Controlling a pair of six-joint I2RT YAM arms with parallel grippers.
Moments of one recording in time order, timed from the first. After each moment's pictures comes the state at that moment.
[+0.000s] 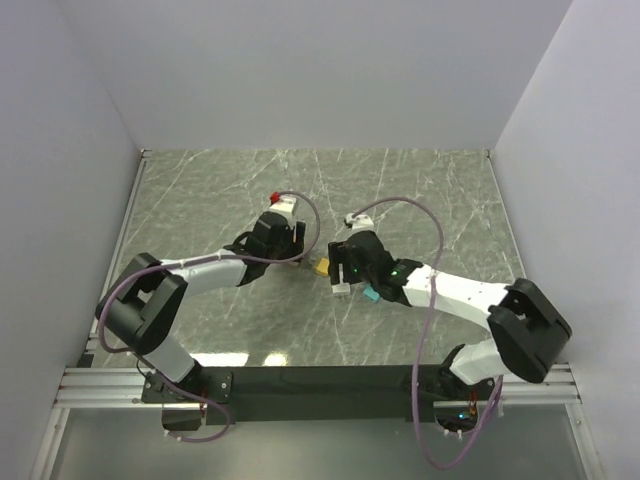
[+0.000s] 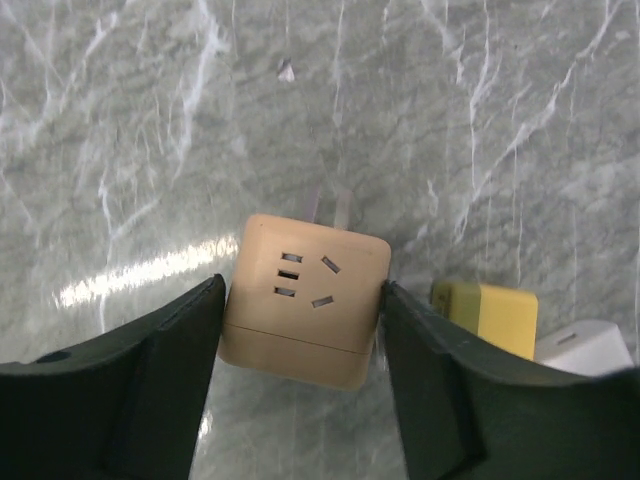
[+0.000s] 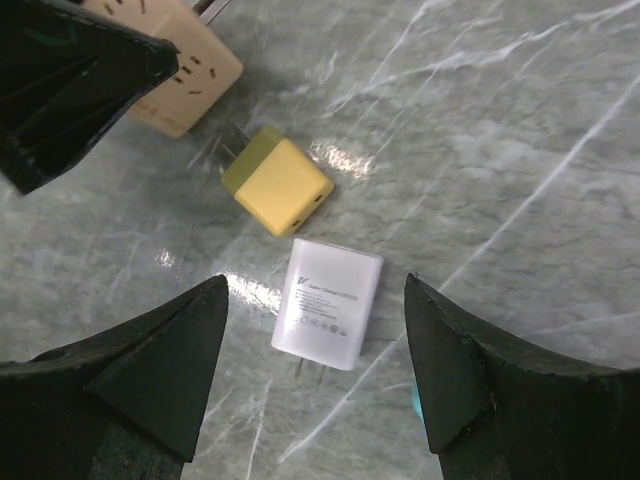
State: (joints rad) left arm -0.63 1.61 0.82 0.21 -0.19 -0.29; right arm 0.78 1.37 0.72 -0.03 0.22 0.46
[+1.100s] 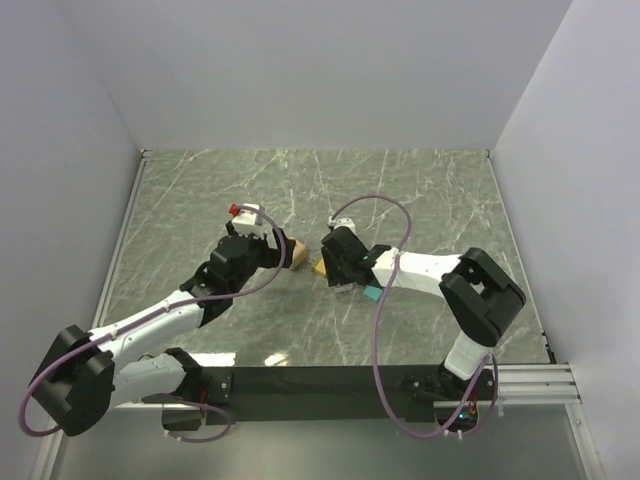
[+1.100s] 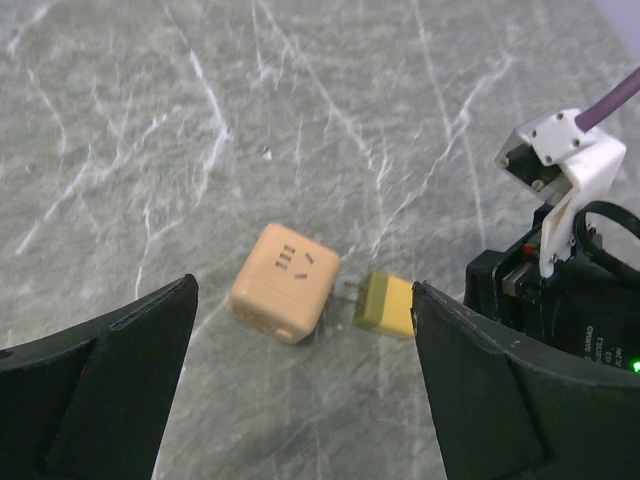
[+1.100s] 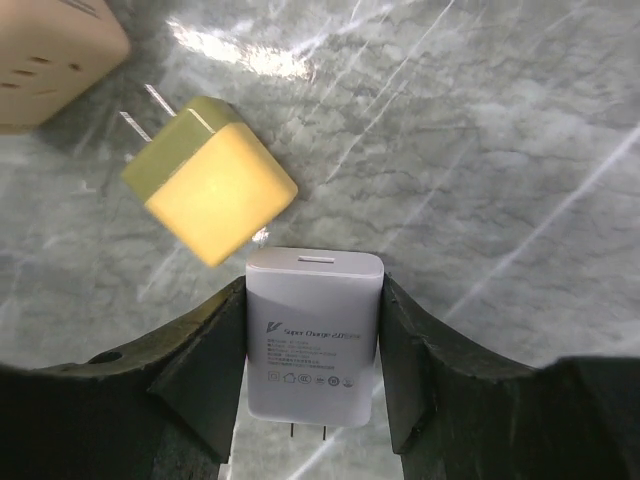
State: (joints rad) left arm -0.66 1.11 0.53 0.31 -0.23 -0.36; right arm 0.80 1.70 0.93 -0.21 0.24 0.46
